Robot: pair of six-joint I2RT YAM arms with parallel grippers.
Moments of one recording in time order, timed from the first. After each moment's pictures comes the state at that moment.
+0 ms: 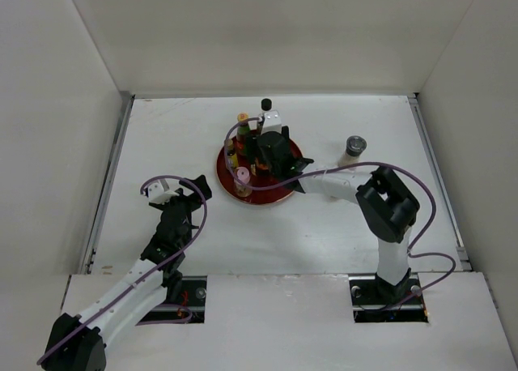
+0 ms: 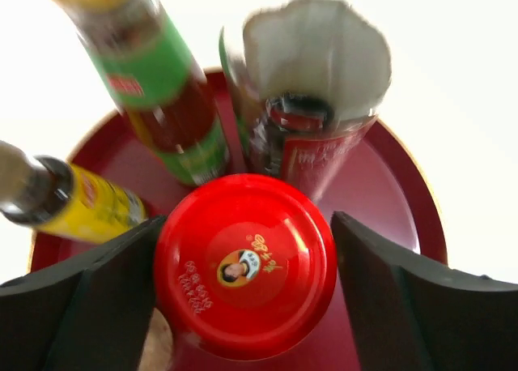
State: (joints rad) left arm -0.49 0.59 0.11 0.41 -0.63 -0.66; right arm 0.81 1.93 1.31 0.18 0.51 0.23
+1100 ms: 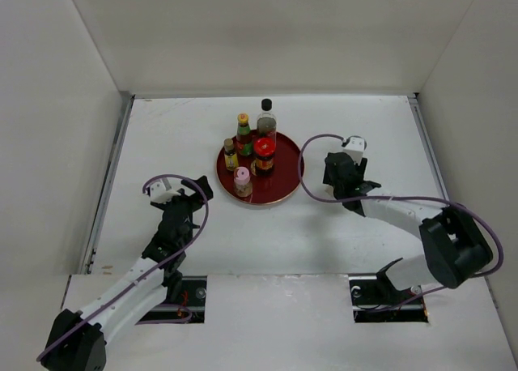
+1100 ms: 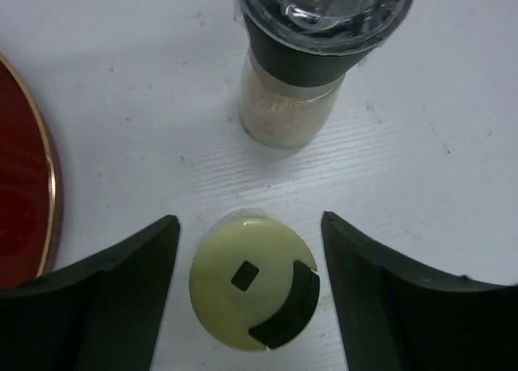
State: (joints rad) left arm -0.49 0.62 0.11 0.42 -0.62 -0.66; right arm 0.53 1.38 0.69 0.03 0.68 0.41
